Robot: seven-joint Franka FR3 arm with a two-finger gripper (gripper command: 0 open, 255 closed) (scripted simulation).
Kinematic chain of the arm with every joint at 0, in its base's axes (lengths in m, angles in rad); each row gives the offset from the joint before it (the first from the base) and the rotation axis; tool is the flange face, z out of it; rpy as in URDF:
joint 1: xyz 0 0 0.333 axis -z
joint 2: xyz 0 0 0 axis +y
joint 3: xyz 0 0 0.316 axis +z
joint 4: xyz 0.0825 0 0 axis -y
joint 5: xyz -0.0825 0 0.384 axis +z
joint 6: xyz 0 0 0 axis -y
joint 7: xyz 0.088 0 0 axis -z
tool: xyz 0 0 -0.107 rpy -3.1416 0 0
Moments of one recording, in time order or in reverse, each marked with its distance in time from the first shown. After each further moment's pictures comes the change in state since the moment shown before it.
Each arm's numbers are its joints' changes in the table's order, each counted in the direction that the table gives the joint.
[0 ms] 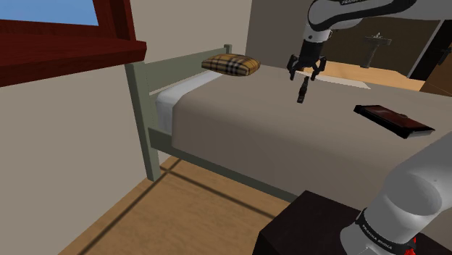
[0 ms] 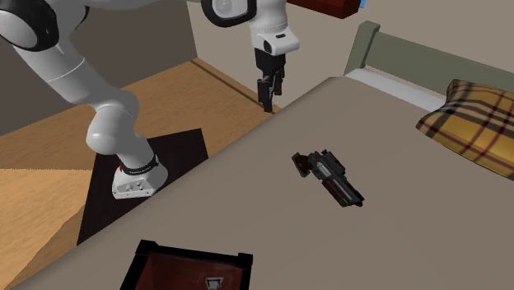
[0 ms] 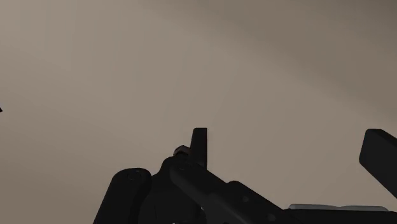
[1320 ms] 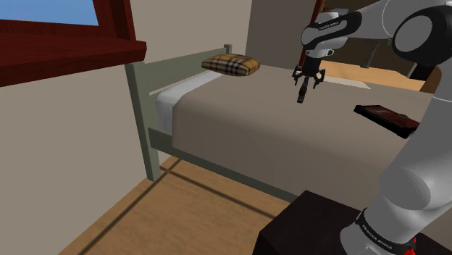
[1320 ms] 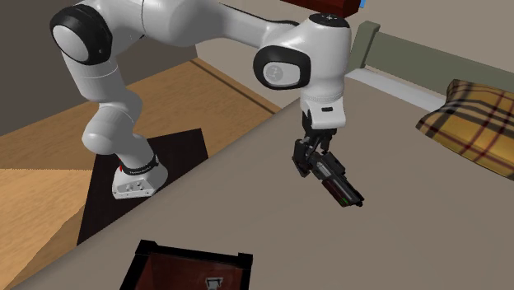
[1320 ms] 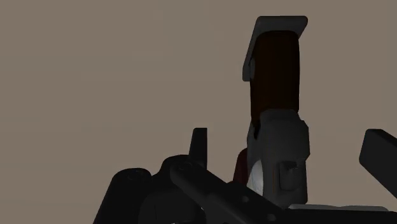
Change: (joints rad) arm 0.137 0.411 -0.135 0.283 0.091 0.139 0.145
